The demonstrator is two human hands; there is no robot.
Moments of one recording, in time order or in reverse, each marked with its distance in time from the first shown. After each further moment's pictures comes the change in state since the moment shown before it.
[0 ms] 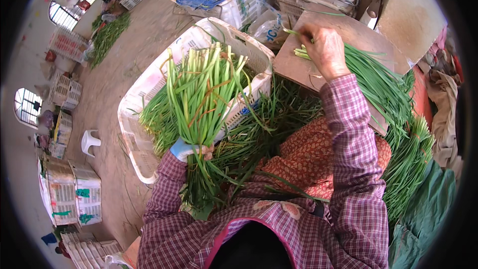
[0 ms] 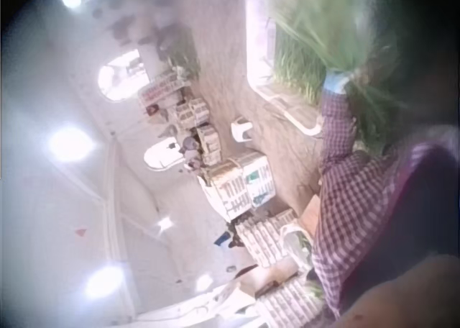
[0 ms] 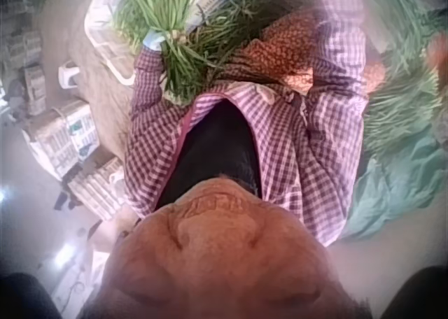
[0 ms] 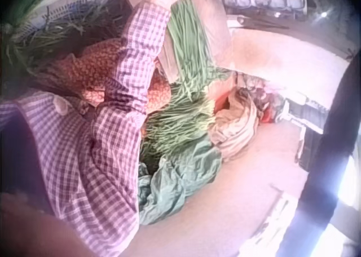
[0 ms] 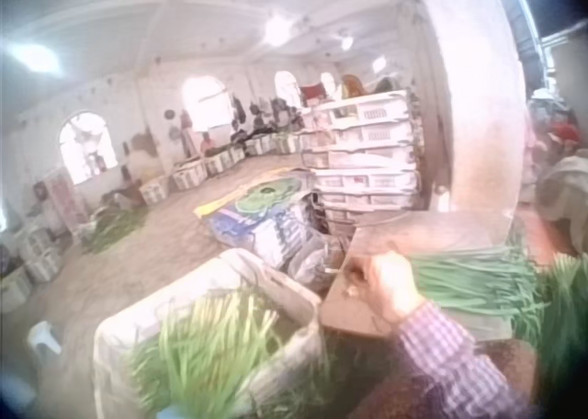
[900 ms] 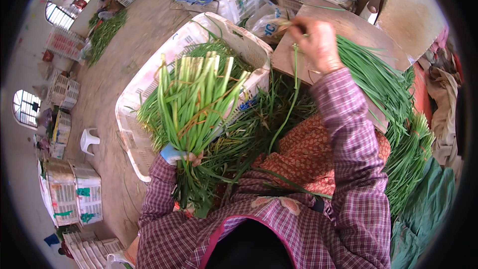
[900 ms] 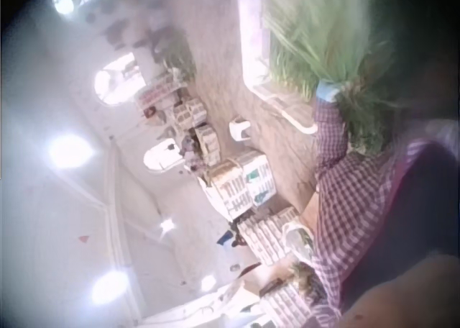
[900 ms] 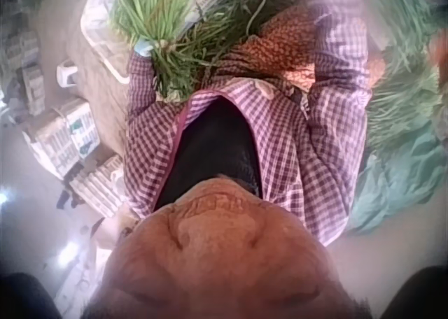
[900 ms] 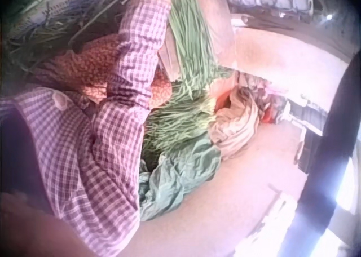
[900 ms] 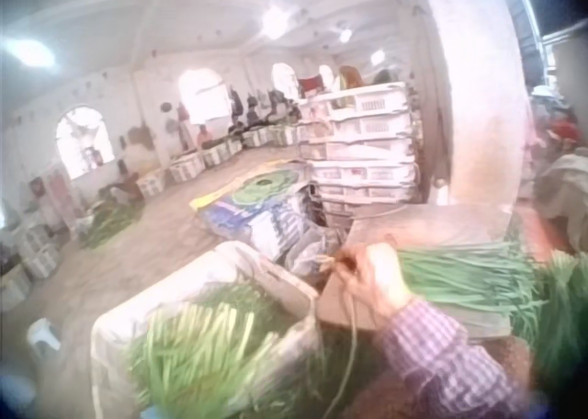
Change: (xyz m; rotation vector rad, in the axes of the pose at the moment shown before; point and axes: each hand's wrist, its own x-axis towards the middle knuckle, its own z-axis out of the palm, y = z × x) left_hand -0.024 -0.008 -0.021 -0.012 -0.138 0.025; right_hand 0.006 0.005 0.019 0.115 0.200 -0.137
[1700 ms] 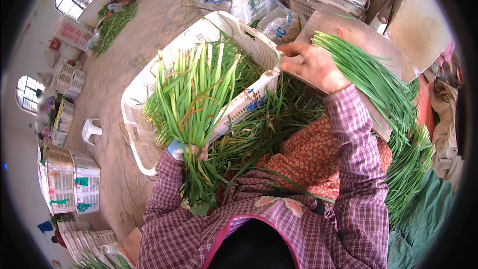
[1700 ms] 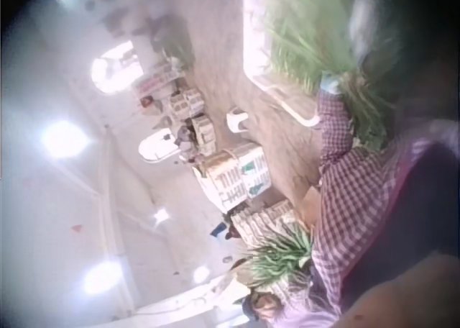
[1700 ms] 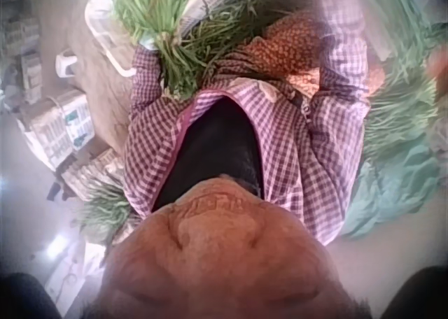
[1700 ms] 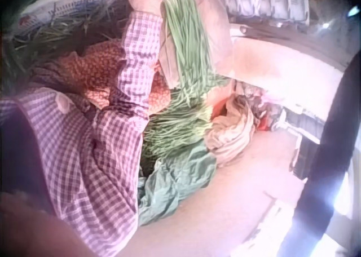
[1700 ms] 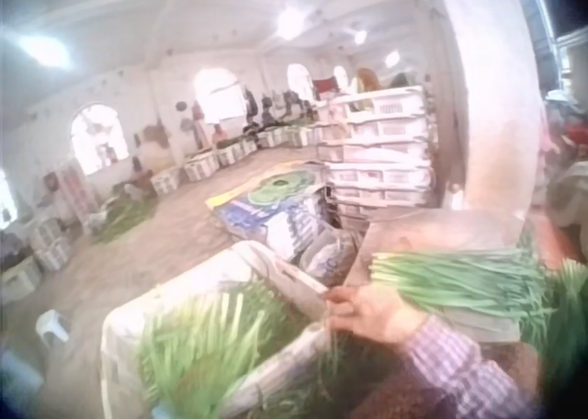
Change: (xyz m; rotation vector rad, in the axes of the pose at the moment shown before) left_hand -0.009 -0.020 -0.009 -0.173 0.029 0.101; right_hand -0.019 -0.032 0.003 0.124 -0.499 -0.108
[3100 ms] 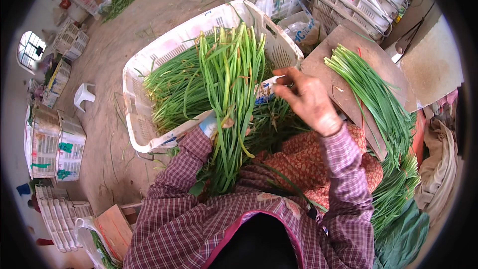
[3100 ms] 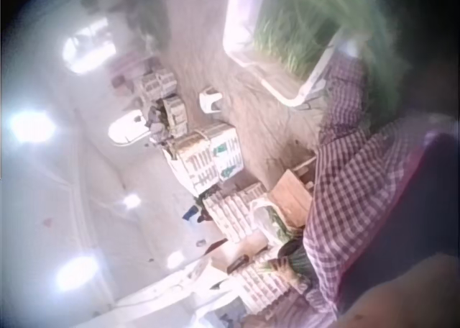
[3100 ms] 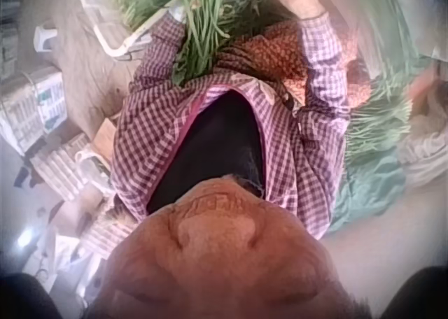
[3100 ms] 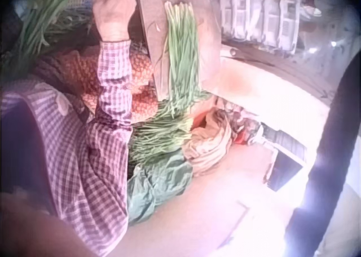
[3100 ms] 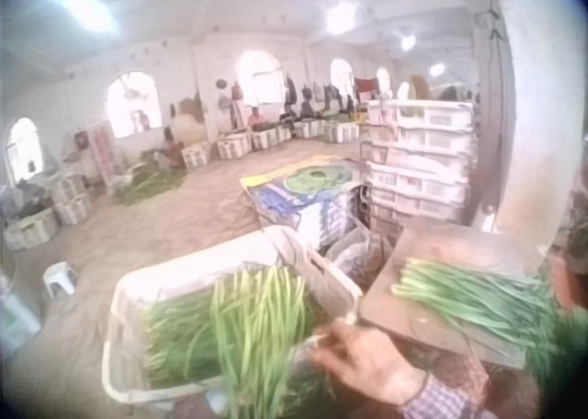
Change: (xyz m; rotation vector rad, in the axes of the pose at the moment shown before) left_hand 0.082 -0.047 0.009 -0.246 -0.143 0.075; right_hand -0.027 -0.059 0.041 0.273 0.030 -0.136
